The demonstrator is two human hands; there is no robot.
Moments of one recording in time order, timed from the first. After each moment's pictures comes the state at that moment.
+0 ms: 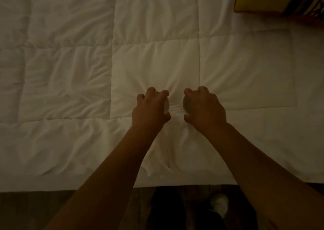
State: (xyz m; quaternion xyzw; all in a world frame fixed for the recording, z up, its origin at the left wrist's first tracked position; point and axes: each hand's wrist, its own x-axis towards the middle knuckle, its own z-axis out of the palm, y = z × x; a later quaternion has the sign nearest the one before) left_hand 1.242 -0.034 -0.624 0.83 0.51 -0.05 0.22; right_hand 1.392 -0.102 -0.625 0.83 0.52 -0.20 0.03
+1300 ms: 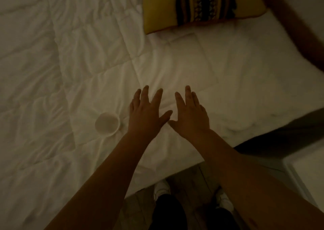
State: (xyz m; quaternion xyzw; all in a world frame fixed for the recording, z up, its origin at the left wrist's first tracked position) left_hand 1.341 -0.117 -0.574 0.93 0.33 0.00 0.16; right_hand 1.448 -0.228 -0.589 0.90 0.40 -0.18 -0.08
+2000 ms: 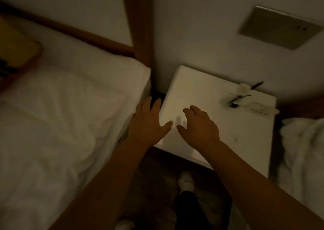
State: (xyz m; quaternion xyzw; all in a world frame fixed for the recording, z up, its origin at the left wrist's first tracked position) left_hand 1.592 -0.511 -0.564 0.97 -0.06 -0.11 0.22; right_hand 1.572 -0.688 -0.559 0.98 -0.01 -0.14 -0.14
